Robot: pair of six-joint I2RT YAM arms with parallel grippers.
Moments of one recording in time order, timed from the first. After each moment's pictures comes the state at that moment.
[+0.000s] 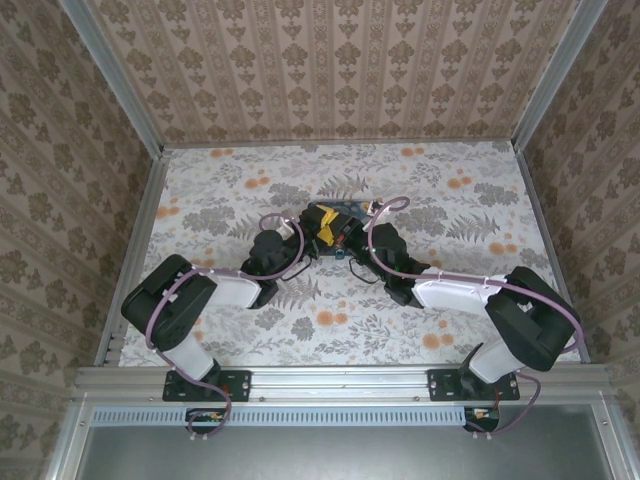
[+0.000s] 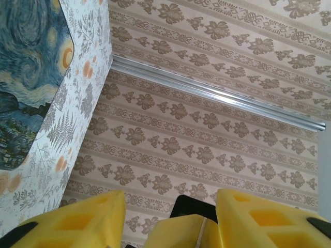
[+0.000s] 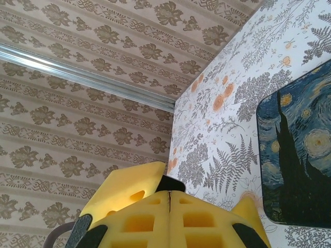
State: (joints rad) left arm -0.73 1.63 0.56 1.13 0.16 -1.89; right arm 0.75 1.50 0.69 0.70 0.17 1.19
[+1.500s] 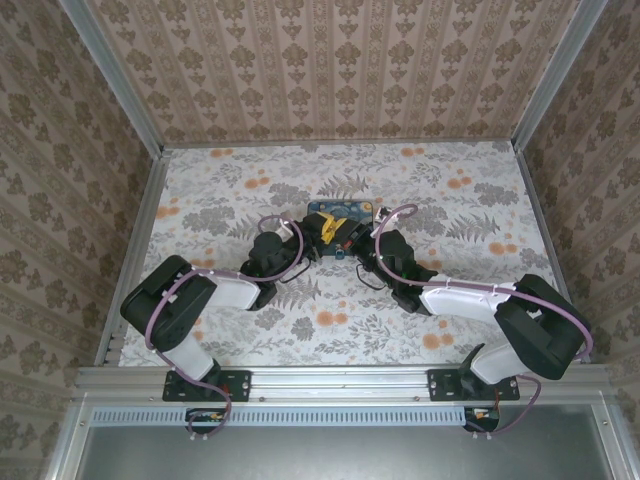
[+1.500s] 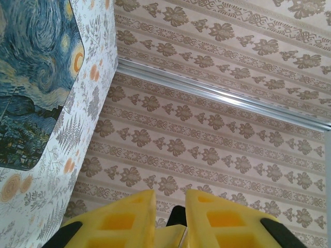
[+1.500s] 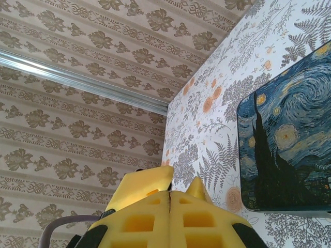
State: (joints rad) left arm -0.73 1.63 0.54 1.12 0.16 -1.87; right arm 0.75 1.44 0.61 0.70 0.20 1.19
